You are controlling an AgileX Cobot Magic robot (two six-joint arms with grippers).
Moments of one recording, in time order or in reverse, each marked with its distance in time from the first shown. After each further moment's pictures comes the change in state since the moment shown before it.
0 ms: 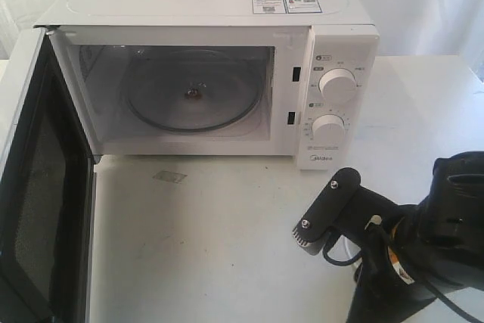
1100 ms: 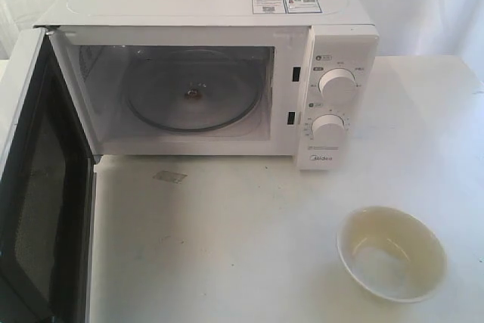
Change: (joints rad) left arm 0.000 0.000 0.000 0.000 0.000 0.000; right arm 0.000 -0.992 0.089 -0.124 -0.119 0.214
